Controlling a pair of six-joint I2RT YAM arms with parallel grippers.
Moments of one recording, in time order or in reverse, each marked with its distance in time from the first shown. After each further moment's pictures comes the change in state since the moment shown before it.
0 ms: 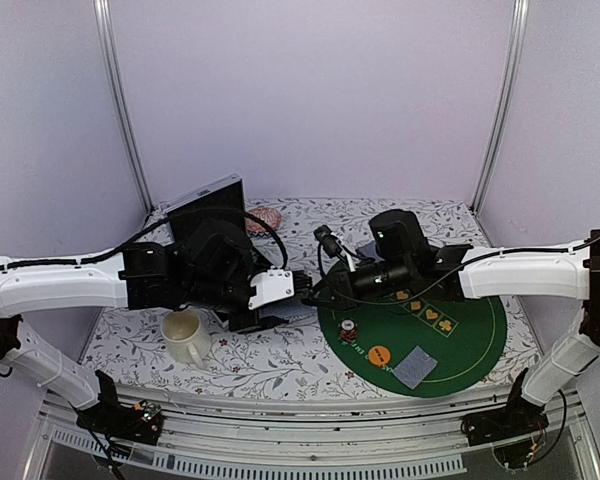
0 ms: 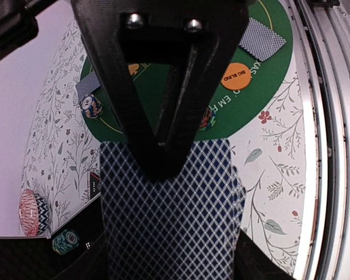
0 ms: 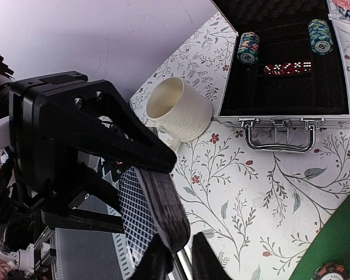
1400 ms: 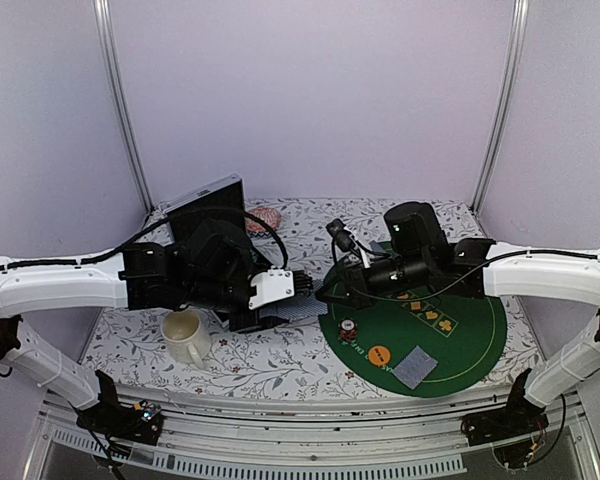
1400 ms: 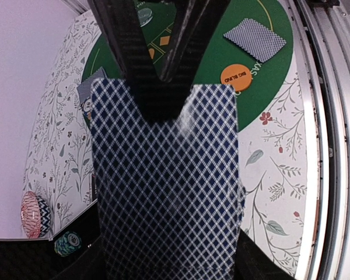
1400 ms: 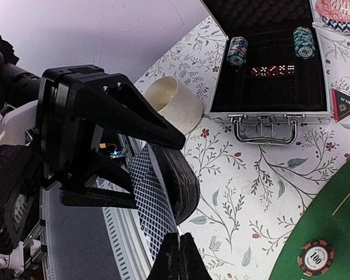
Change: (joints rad) left arm 0.000 0.000 -0.003 0.008 0.000 0.010; right arm 0.002 -0.113 0.004 -0.148 0.066 -0.069
